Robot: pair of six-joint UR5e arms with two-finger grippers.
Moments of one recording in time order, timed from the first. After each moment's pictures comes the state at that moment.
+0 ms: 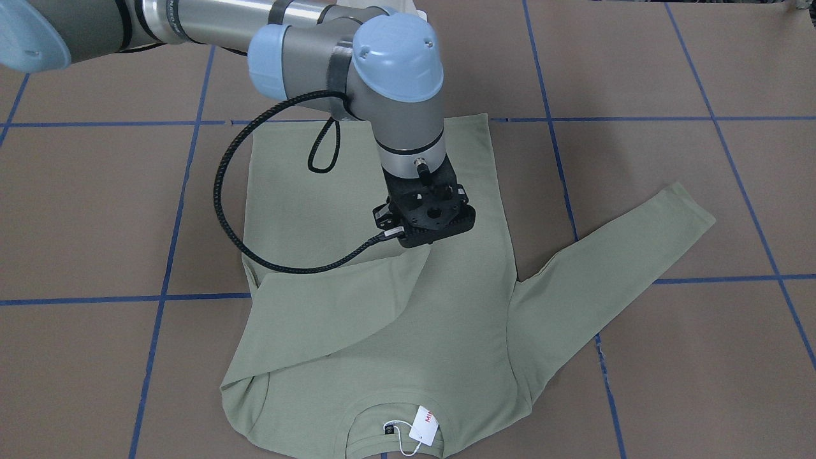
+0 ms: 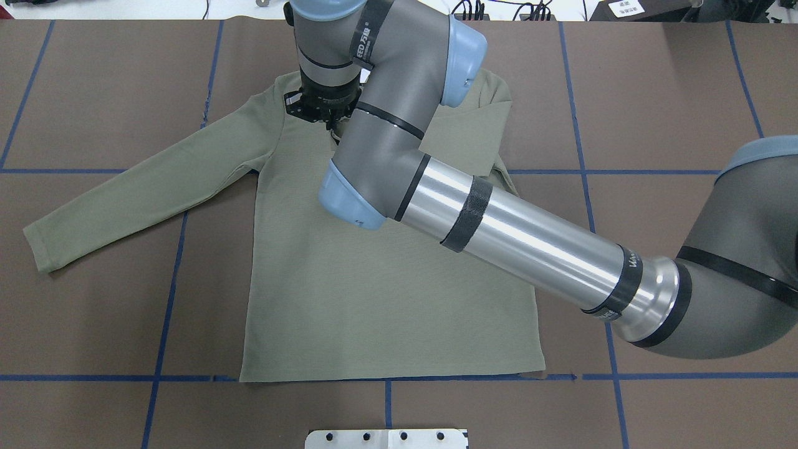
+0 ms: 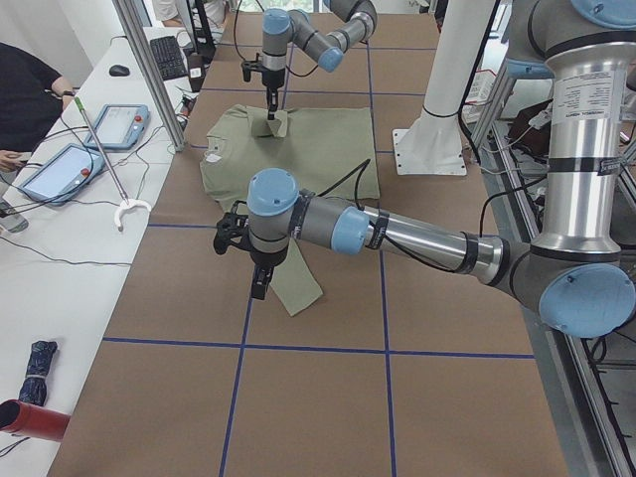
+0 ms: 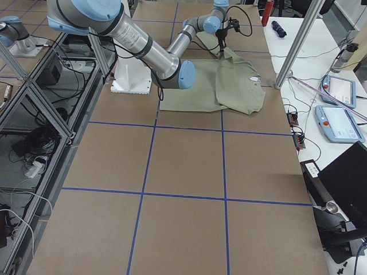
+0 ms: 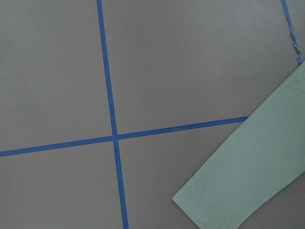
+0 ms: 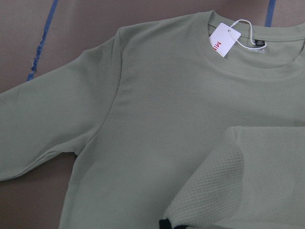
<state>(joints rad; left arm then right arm) -1.55 -1.54 -1.85 -1.62 -2.39 -0.08 0.64 -0.40 1.23 -1.50 1.90 0.95</state>
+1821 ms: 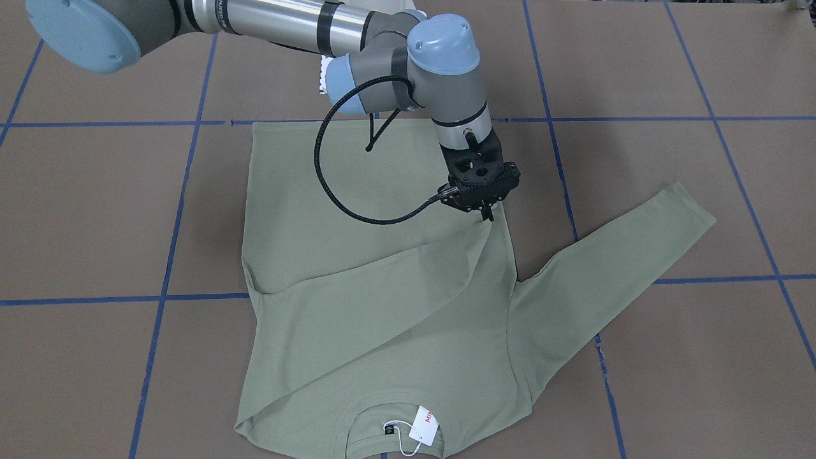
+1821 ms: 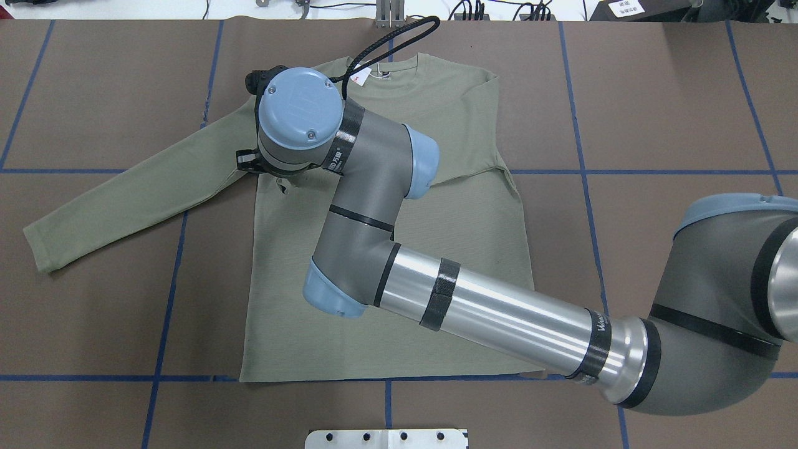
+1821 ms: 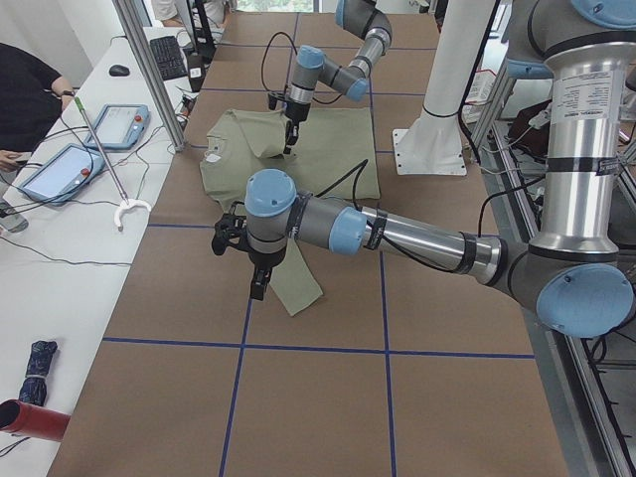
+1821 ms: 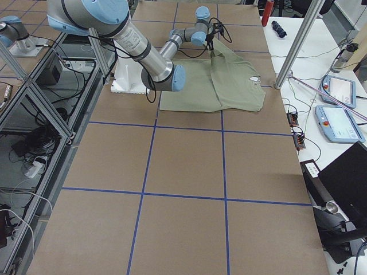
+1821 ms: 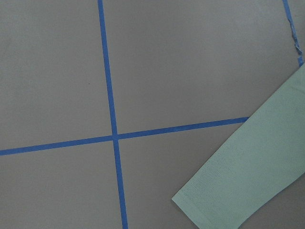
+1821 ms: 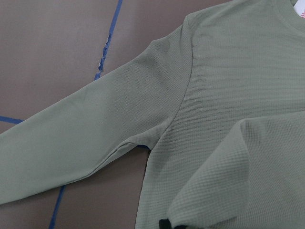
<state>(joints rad) -1.55 -1.55 -1.83 -1.62 -2.39 -0.09 0.50 -0.45 1.18 -1.16 1.75 1.15</state>
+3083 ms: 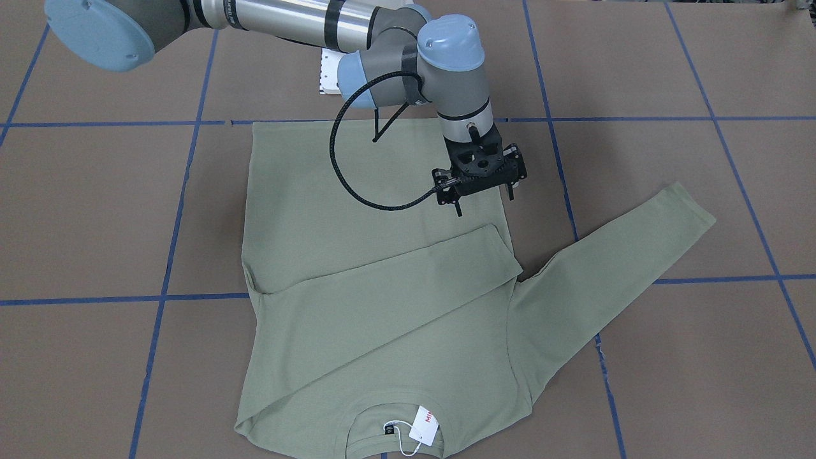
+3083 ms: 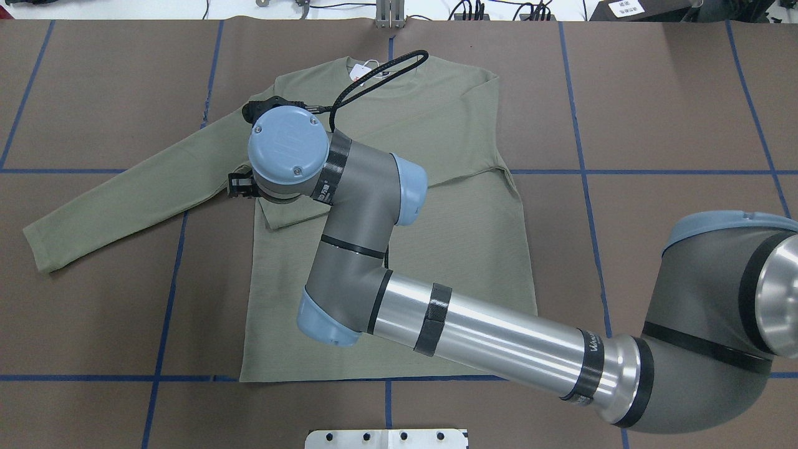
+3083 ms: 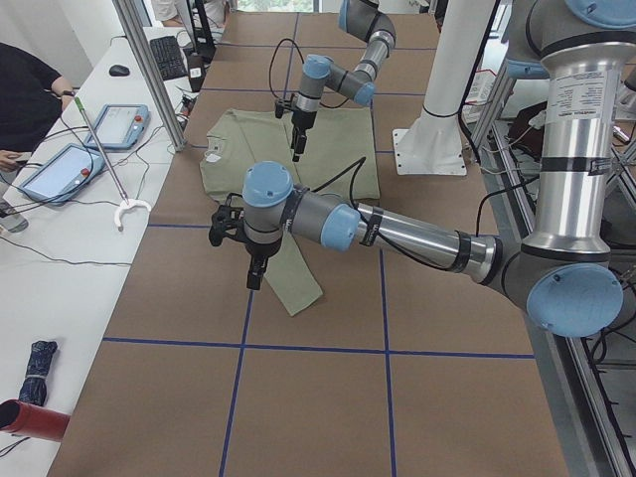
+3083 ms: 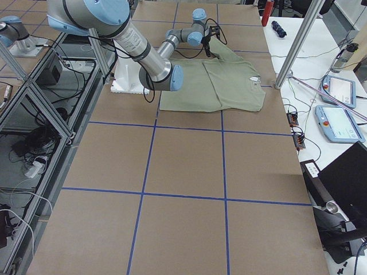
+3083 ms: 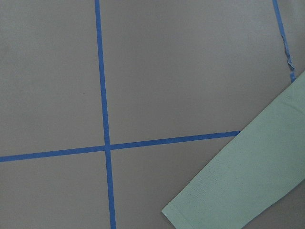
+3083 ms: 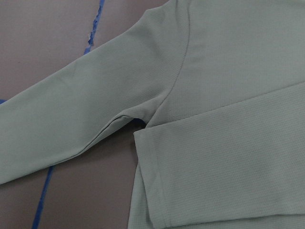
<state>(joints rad) -1.49 -1.57 -1.82 -1.71 -2.39 -0.23 0.49 -0.44 1.18 -1.28 1.72 1.18</state>
